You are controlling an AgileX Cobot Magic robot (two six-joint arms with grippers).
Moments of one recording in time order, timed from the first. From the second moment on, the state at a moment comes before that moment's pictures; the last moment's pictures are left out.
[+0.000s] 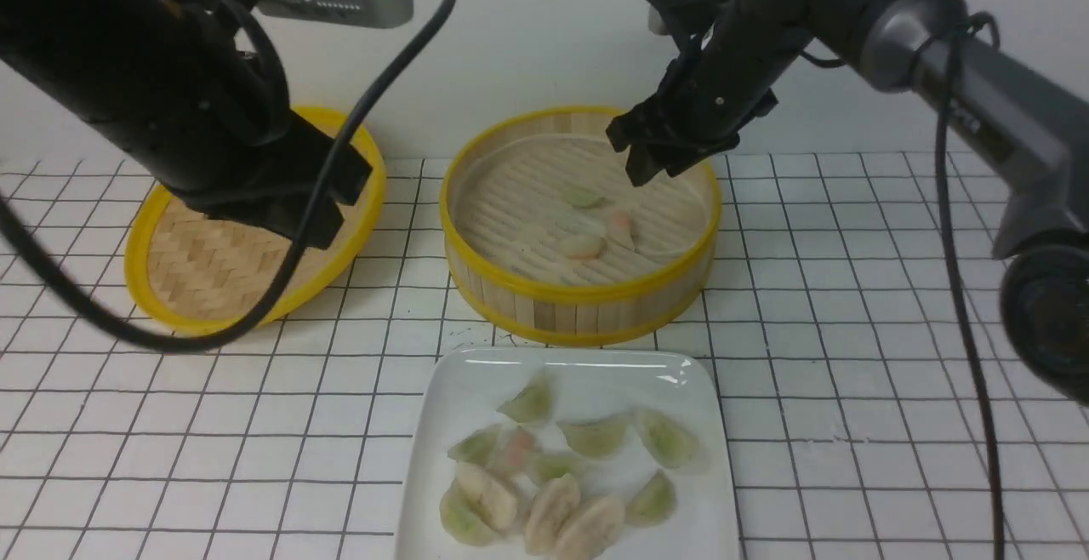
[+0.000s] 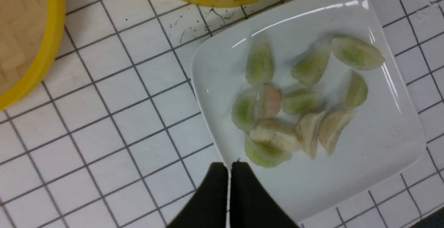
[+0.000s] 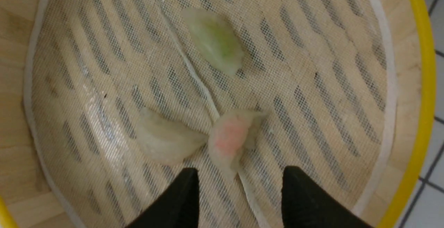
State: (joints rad) right arm 0.36 2.42 -2.40 0.22 1.25 -0.12; left arm -0.27 1.43 -1.45 -0.23 1.23 0.16
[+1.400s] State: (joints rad) right arm 0.41 2.25 -2.33 0.21 1.25 -0.05; left arm -0.27 1.31 -1.37 -0.14 1.25 0.11
